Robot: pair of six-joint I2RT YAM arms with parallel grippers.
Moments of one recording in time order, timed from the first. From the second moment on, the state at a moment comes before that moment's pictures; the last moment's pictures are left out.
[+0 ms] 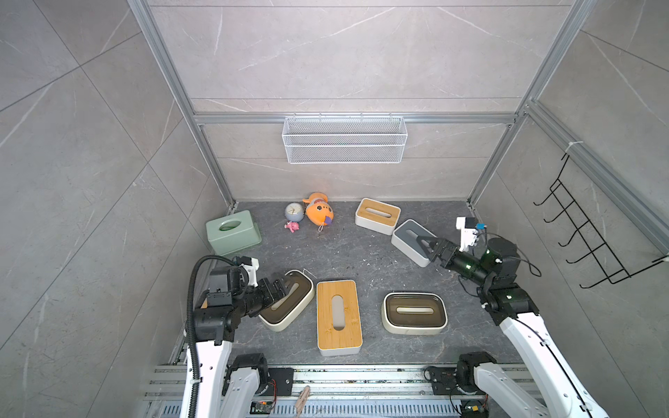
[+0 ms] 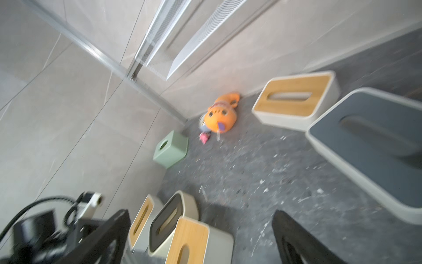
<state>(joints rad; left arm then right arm) 0.04 0.71 0.83 -1.03 0.60 -0.53 0.14 0.82 0.77 -0.18 -0.61 0.65</state>
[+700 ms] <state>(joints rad) -0.47 0.95 0.67 -0.69 0.38 -0.82 0.52 0.83 0.51 -0.18 -0.69 0.65</state>
